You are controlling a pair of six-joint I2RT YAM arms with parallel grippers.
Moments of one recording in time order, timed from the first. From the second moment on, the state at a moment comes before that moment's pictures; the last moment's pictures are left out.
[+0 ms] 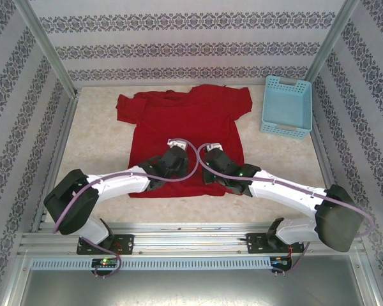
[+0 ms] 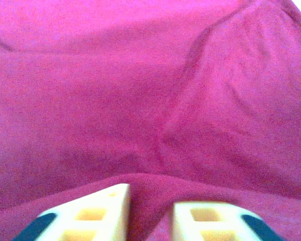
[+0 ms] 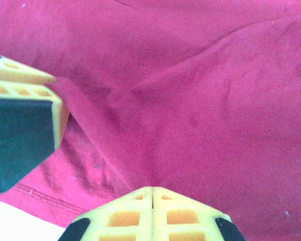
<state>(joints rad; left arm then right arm) -0.80 1.54 0.85 -0.10 -0.28 -0.45 0.85 1.29 0.78 -0.35 0.20 0.57</state>
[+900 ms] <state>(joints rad) -0.75 1.40 1.00 -0.27 -0.12 -0.43 1.08 1.53 0.48 0.34 0.18 0.50</state>
